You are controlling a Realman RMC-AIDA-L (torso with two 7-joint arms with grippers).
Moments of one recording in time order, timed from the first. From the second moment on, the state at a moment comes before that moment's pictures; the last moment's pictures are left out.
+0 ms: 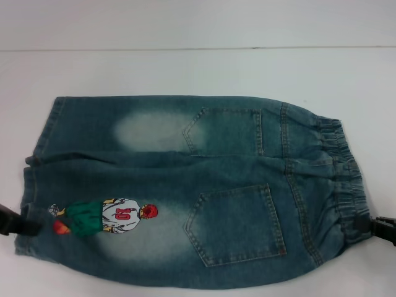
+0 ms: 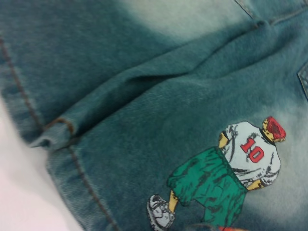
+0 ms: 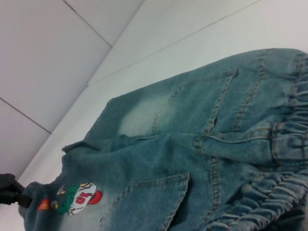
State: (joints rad) left arm -0.62 -2.02 0.49 0.96 2.85 1.79 -2.00; right arm 0.27 2.00 -0.47 -0.54 -2.16 -1.61 1.67
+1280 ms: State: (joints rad) left arm -0.53 -2.00 0.33 0.99 2.83 1.85 -1.89; right arm 0.24 2.01 -0.47 -0.54 -2.16 -1.70 1.64
